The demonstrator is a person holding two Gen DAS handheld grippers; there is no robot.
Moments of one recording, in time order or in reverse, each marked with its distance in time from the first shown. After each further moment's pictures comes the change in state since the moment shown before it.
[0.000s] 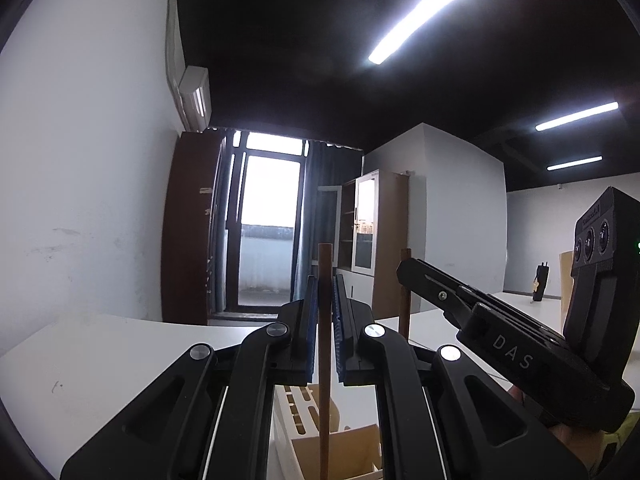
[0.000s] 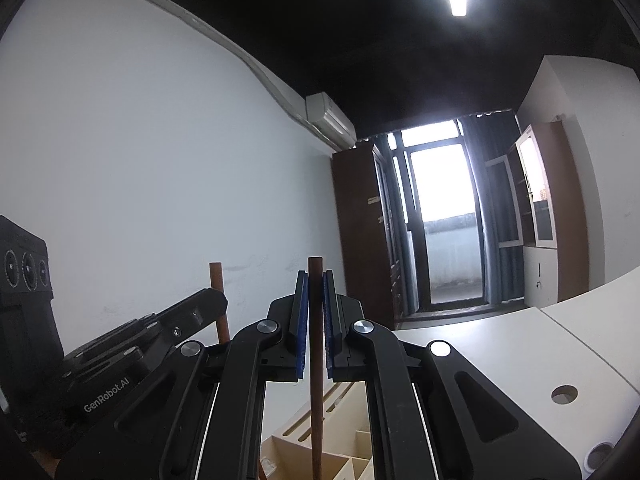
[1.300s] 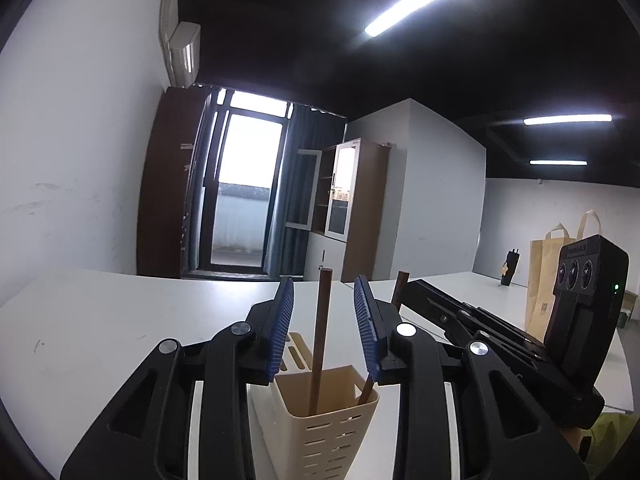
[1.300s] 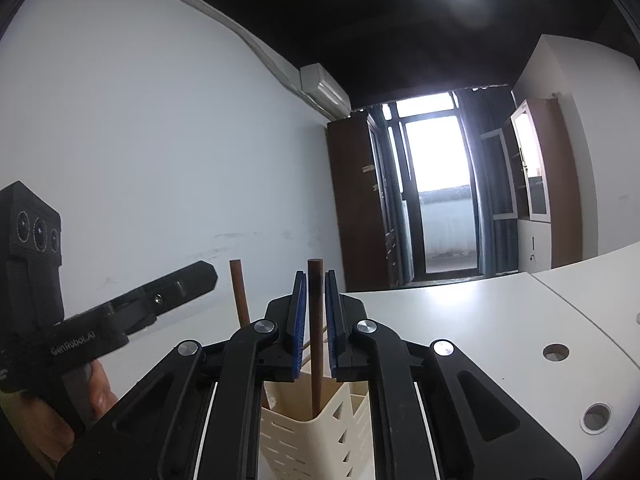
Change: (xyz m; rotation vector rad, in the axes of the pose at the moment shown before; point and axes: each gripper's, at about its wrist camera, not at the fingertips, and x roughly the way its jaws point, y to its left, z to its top) left arm -0.027 0.032 -0.007 -0.081 0.138 -0.107; right arm -0.020 -0.002 -0.025 0.015 0.115 -0.029
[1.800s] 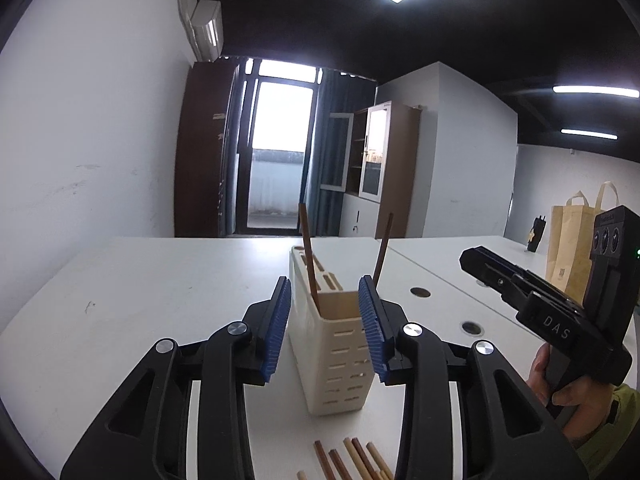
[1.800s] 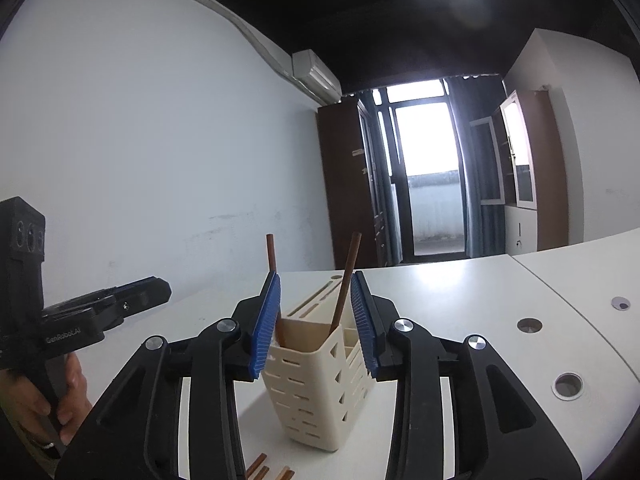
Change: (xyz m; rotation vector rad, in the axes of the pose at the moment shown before) left arm -0.052 -0.017 -0.021 0.020 0.168 0.152; right arm -0.054 0.022 -0.017 -0.003 0.090 -0.052
